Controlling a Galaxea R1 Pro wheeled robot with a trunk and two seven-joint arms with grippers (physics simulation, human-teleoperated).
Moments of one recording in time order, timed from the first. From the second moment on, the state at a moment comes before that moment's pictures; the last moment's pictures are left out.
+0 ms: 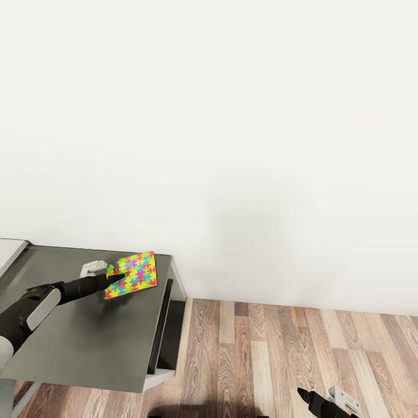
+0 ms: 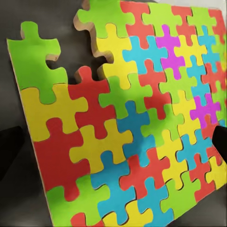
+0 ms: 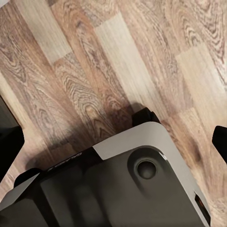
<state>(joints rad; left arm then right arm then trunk) -0.79 0.51 -0.32 -0.65 0.73 0.43 -0.54 -0.26 -0.15 -0.26 -0.56 -0.39 0.25 0.22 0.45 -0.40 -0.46</state>
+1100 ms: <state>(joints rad) -0.79 0.50 -0.39 -0.65 0.72 0.43 -0.66 -0.26 -0.15 -0.26 -0.56 -0.39 0.25 0.22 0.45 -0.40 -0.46</state>
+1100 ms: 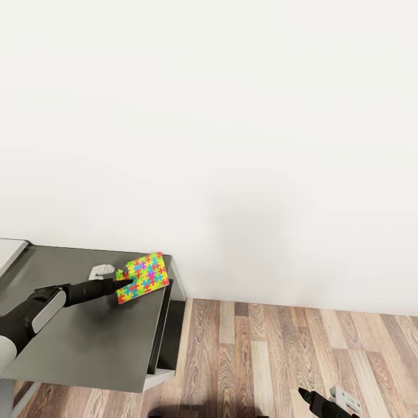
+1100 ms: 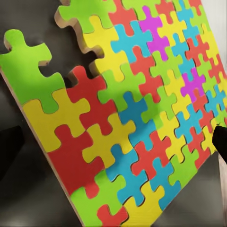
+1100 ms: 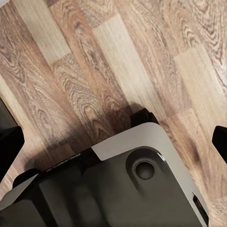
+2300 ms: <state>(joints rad) -0.79 0.50 -0.44 -0.67 0.72 0.43 -0.72 -0.26 -0.15 -0.26 -0.56 -0.39 0.25 0.22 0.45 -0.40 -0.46</state>
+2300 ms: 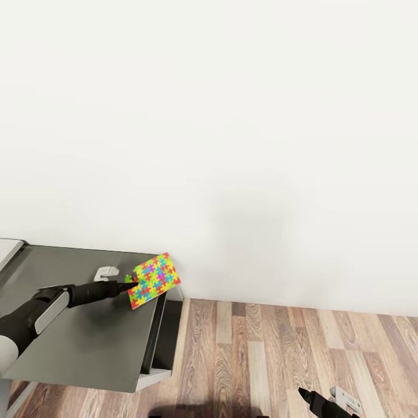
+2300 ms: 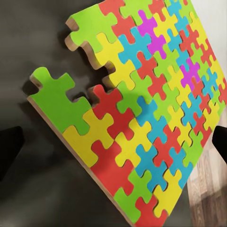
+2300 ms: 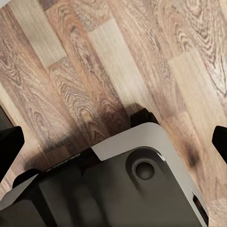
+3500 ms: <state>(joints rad) -0.79 0.72 -0.34 -0.72 0.72 0.57 -1.20 -0.26 -0.15 -0.26 -0.56 -0.39 0.25 0.22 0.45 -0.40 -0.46</state>
